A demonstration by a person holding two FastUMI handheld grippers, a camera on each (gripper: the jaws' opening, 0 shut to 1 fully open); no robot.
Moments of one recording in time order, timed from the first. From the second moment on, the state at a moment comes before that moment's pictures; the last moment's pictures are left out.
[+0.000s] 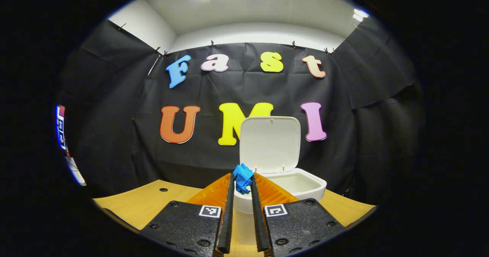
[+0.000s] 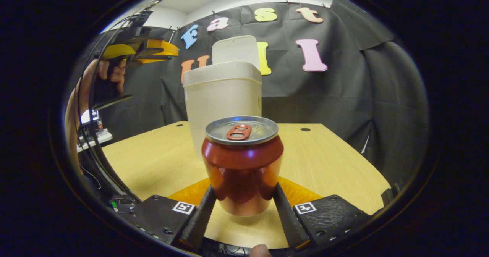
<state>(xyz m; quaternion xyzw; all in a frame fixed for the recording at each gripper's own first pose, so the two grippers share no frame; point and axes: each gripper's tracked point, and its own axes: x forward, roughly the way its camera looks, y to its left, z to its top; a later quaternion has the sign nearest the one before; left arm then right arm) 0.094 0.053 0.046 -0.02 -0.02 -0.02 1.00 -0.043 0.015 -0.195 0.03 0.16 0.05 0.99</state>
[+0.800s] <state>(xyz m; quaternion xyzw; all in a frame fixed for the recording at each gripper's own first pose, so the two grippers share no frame) 0.197 0.030 0.017 0.00 0.07 -0.06 1.00 -0.060 -0.011 -0.199 0.06 0.16 0.02 0.99</state>
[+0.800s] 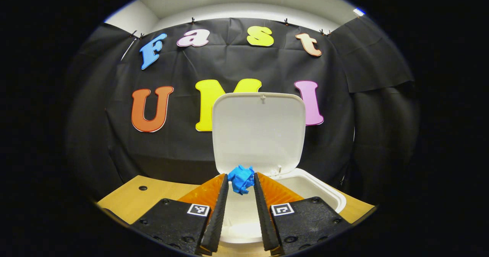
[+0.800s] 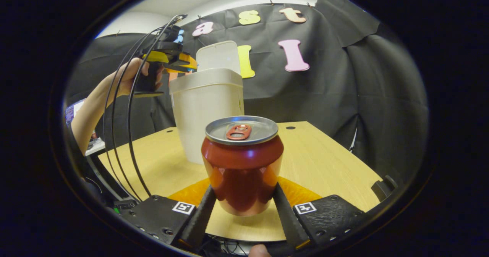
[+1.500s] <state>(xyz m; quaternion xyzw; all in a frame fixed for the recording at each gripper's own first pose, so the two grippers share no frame) 0.157 0.033 0.026 -0.03 0.07 -0.06 1.00 -0.060 -0.026 -0.200 0.05 0.16 0.00 0.99</state>
